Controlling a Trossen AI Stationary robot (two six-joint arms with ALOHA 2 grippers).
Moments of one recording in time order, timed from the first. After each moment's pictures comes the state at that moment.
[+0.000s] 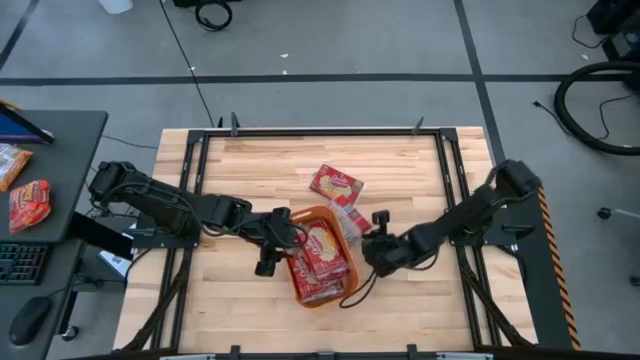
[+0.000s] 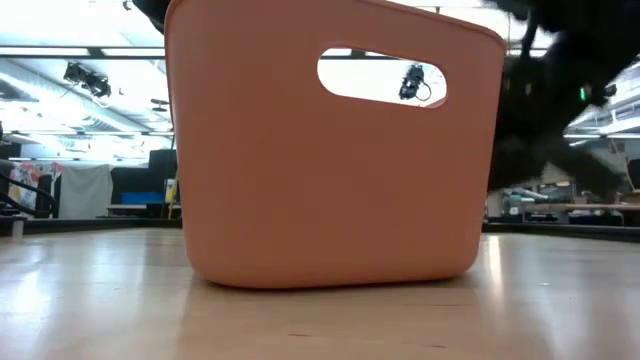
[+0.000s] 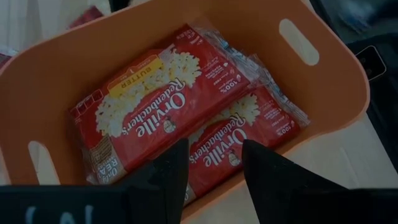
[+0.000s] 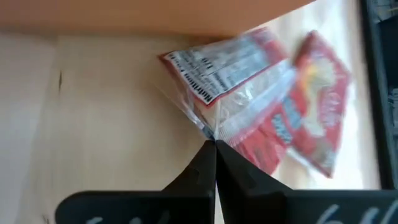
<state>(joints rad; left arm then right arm) -0.26 1.40 1.03 -0.44 -0.01 -0.06 0.45 1.62 0.78 -0.33 0.68 0.11</state>
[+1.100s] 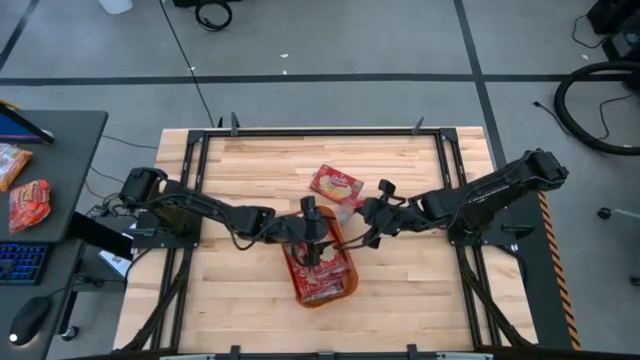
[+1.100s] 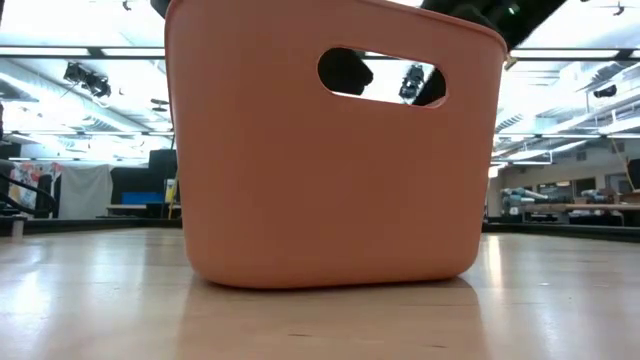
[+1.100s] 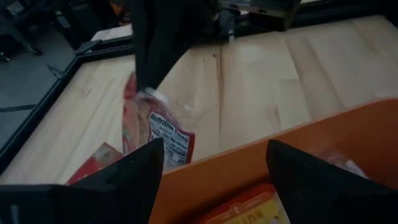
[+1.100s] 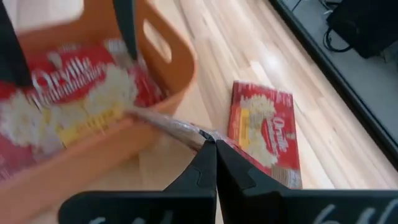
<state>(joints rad) -0.23 1.67 1.03 0.18 -0.38 0.04 0.25 1.32 0.86 -0.33 0.58 0.27</state>
